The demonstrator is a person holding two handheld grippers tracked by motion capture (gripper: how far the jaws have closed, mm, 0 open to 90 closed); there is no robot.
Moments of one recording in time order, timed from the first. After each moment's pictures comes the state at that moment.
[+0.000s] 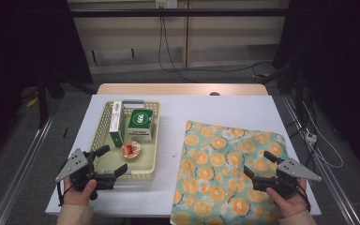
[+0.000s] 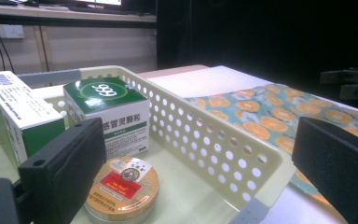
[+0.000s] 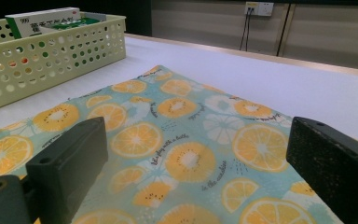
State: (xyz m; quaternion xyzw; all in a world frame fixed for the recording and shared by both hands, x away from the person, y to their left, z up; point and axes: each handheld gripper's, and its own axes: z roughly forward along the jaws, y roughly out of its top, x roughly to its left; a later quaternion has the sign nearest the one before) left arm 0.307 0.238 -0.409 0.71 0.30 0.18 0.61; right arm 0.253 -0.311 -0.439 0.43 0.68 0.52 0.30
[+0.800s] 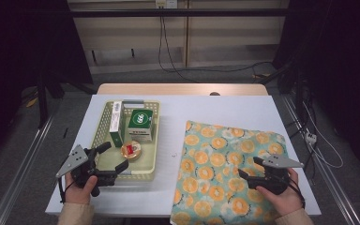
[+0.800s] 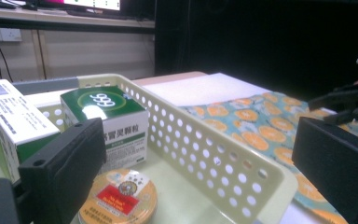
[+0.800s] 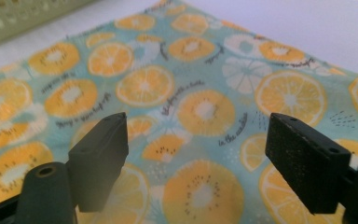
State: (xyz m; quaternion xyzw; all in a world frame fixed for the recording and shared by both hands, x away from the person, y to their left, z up) left arm 0.315 0.234 -0.404 0.70 0.30 0.17 0.63; right arm 0.268 -0.297 -0.442 0.45 0.77 0.41 0.22
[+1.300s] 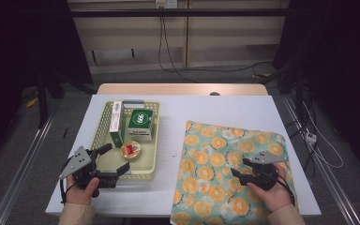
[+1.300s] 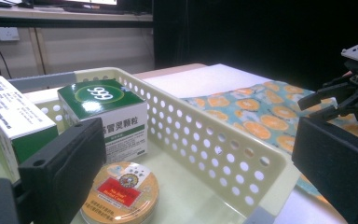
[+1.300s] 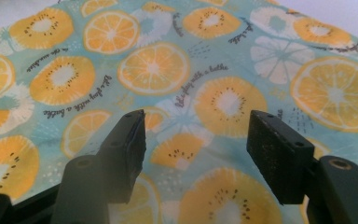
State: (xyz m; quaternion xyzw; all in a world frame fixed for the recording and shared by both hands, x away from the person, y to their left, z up) left arm 0.313 0.232 -0.408 0.71 0.29 0.18 0.61; right arm 0.286 -0.278 -0.453 0.45 0.79 0.38 0.19
